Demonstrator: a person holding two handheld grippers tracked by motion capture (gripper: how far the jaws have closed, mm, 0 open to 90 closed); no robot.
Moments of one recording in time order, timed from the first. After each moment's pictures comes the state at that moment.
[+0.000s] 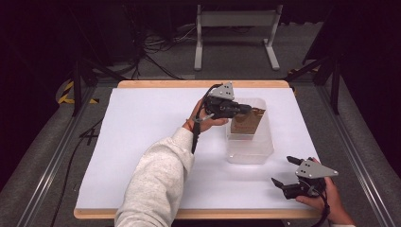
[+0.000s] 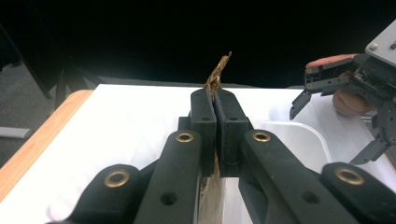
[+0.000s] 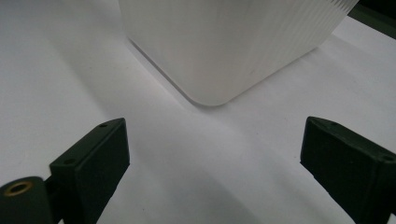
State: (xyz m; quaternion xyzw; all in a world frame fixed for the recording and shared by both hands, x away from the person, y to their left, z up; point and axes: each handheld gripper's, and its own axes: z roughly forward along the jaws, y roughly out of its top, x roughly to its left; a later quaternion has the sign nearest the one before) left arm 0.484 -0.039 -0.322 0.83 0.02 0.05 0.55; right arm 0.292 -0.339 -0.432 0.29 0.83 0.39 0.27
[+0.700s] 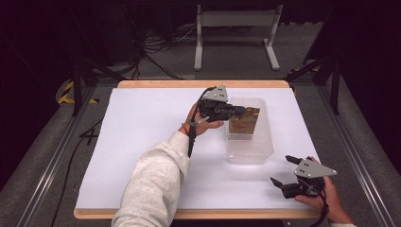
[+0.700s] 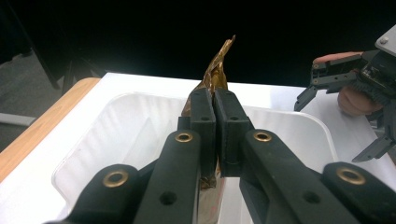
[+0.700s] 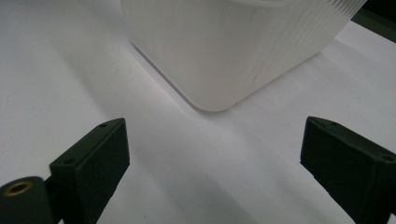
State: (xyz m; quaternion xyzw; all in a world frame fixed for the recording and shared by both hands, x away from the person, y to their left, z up) left arm 0.480 -0.026 -0.330 0.82 0.06 0.07 0.56; right arm 0.294 -0.336 -0.431 0.29 0.83 0.40 0.27
